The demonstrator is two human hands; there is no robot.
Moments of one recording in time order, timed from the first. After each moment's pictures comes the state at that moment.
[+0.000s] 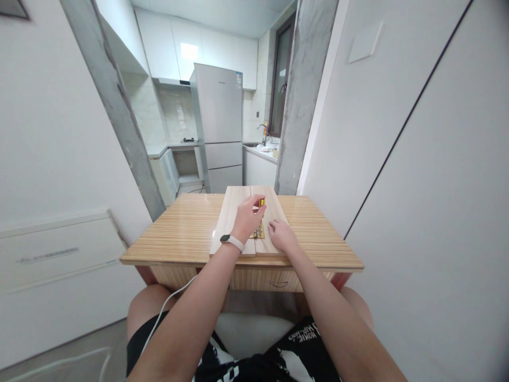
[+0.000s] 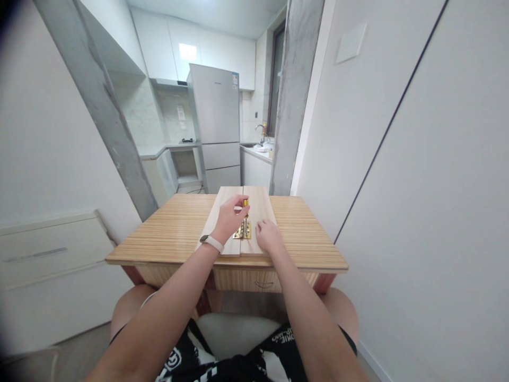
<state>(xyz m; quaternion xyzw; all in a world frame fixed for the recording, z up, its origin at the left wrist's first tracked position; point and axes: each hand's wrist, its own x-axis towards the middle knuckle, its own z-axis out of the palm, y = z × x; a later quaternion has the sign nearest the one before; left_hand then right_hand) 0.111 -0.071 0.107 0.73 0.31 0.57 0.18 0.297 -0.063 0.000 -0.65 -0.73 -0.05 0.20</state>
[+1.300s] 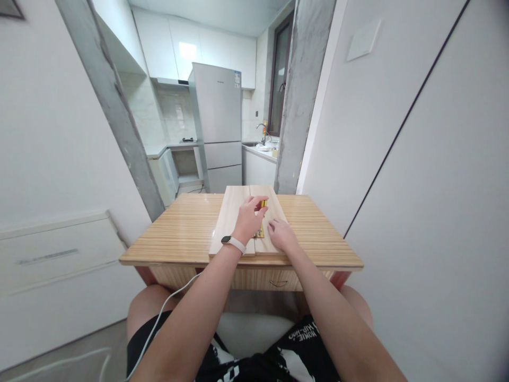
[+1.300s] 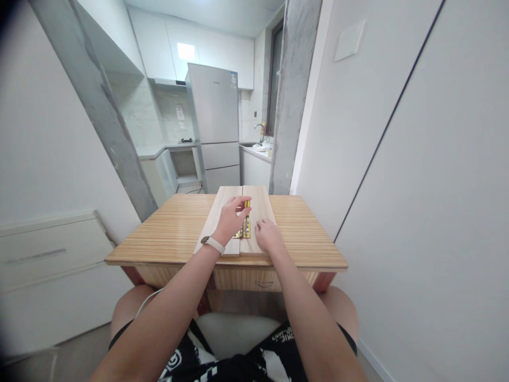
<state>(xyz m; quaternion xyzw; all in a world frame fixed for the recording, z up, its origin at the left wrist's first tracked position) 0.114 -0.076 0.105 0.75 0.30 0.57 0.19 0.293 -0.069 0.007 -0.66 -0.73 -0.04 0.20</state>
